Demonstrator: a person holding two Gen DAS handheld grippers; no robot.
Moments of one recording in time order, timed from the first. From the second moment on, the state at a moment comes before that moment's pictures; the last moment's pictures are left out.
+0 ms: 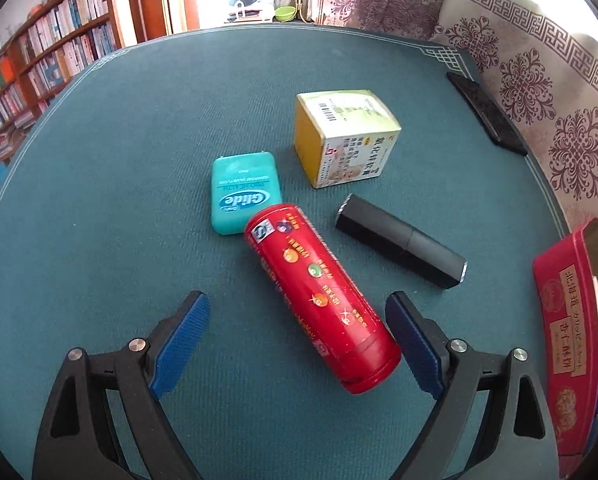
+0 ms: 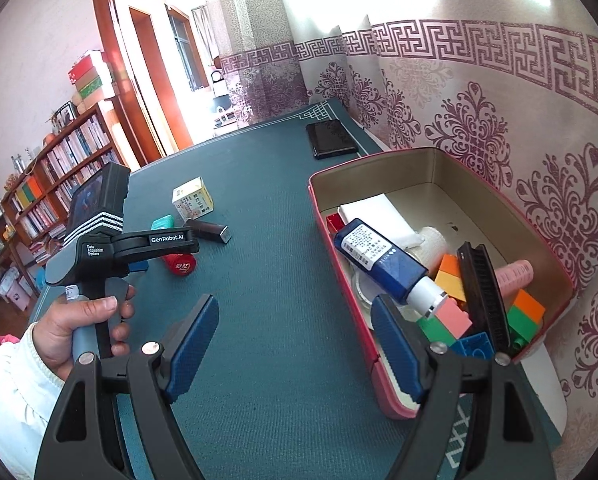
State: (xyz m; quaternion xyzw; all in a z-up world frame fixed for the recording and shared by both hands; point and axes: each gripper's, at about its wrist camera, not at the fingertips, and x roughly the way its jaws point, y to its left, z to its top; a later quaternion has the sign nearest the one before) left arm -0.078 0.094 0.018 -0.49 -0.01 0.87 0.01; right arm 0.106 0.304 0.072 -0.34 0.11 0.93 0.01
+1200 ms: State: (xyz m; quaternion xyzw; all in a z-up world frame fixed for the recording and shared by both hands) left arm -0.056 0.037 0.019 -0.43 -0.01 0.90 0.05; right arm -0.025 0.219 0.052 -0.44 0.01 0.89 -0.09
